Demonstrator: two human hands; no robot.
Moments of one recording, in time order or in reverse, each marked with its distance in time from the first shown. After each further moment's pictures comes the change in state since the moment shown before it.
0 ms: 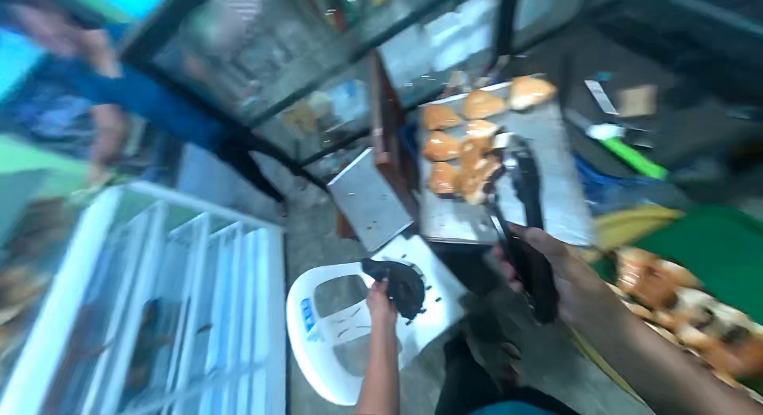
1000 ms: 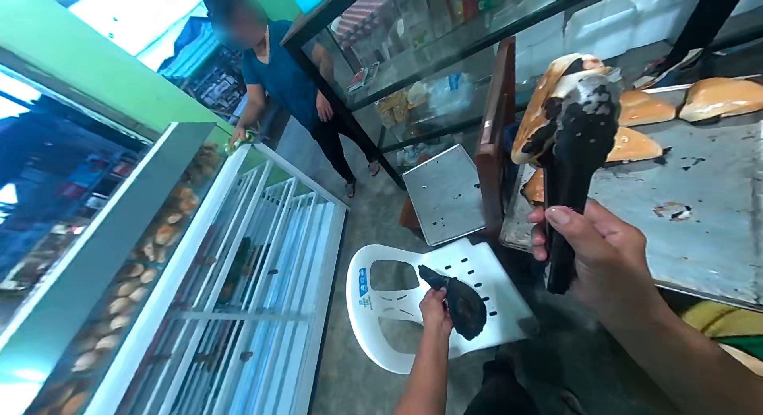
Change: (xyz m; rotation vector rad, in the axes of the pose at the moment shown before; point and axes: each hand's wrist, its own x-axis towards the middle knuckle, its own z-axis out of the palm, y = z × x) left_hand -0.037 -0.013 -0.025 -0.236 0.107 -0.099; right_hand 0.007 -0.013 0.100 -0.078 -0.128 -0.415
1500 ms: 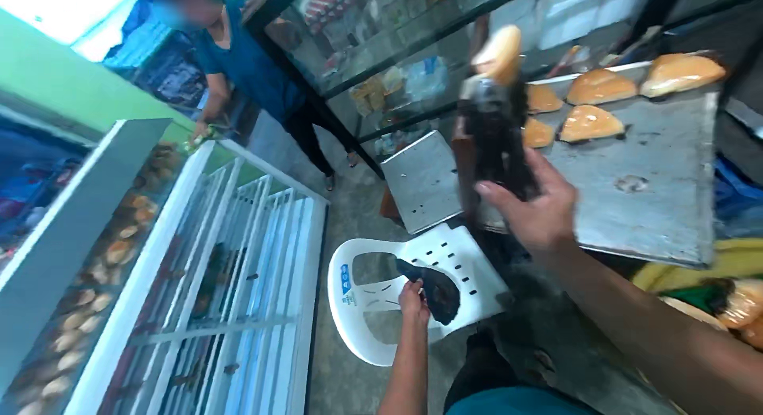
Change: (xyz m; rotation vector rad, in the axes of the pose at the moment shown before) left_hand 0.007 0.000 -0.011 0.044 0.054 -0.025; right_hand 0.033 0.028 0.008 -0.407 0.036 -0.264
